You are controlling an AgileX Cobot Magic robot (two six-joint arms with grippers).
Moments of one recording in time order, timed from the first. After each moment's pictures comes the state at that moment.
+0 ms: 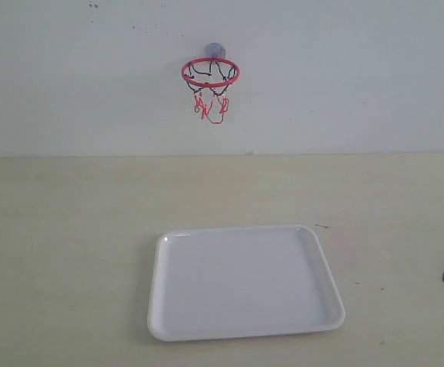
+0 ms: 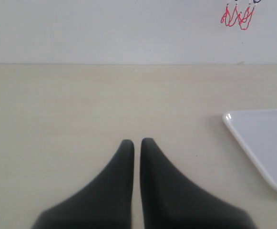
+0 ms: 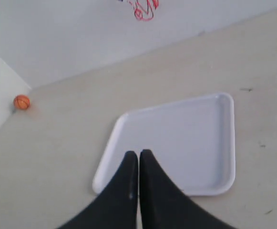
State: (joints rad) left arm -0.06 0.00 0.00 -0.04 0.30 -0.01; right arm 0.14 0.45 -0.20 1.35 0.41 -0.91
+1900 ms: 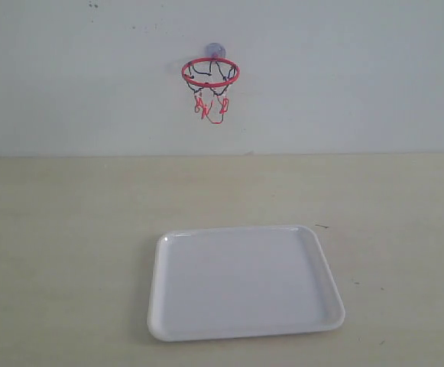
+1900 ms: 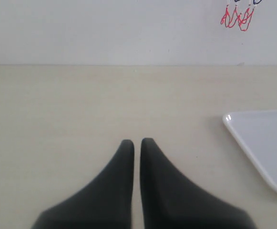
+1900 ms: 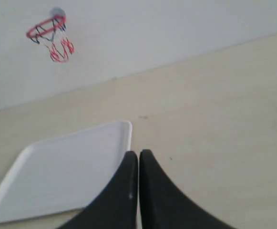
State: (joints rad) left arm -0.06 0.00 0.00 -0.04 0.29 -0.01; right arm 0.23 0.00 0.00 -0.04 0.27 0.38
